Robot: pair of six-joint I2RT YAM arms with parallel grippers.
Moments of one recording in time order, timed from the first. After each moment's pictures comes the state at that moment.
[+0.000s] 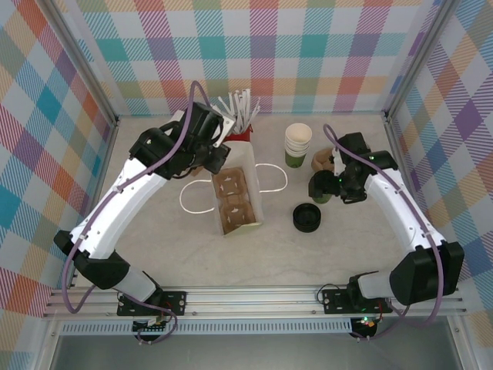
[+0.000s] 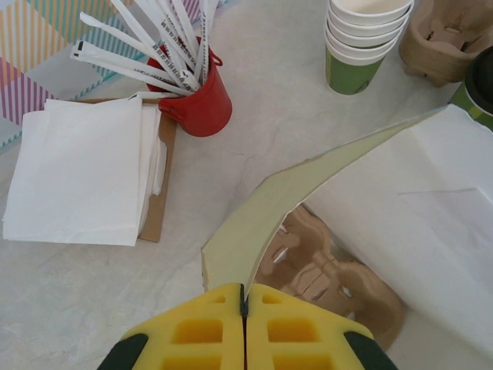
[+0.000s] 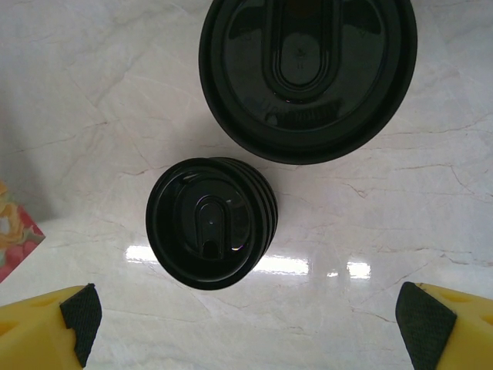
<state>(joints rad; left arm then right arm) -0.72 1.53 1.93 -1.23 -0.25 -0.03 0.22 1.35 1.25 -1.16 -0.11 0.23</state>
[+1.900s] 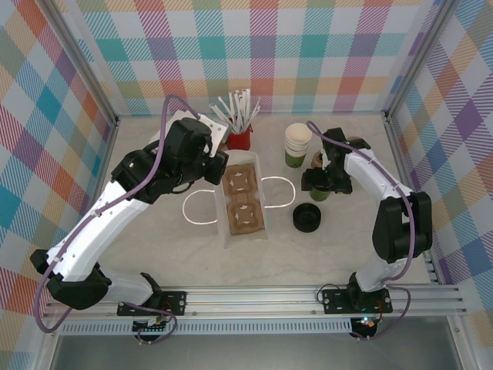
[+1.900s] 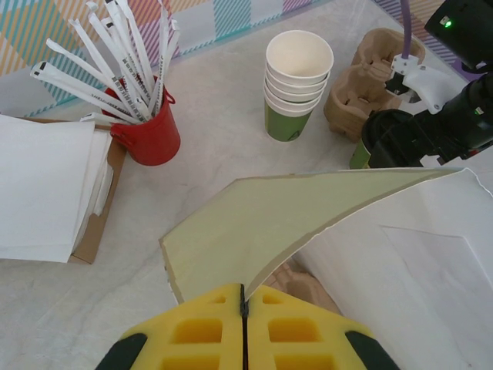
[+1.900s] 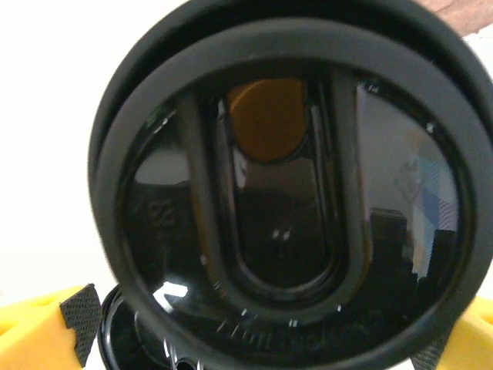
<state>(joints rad) -0.80 1.35 1.76 -1.07 -0.21 -0.18 0.22 1.67 1.33 -1.05 -0.06 0.25</state>
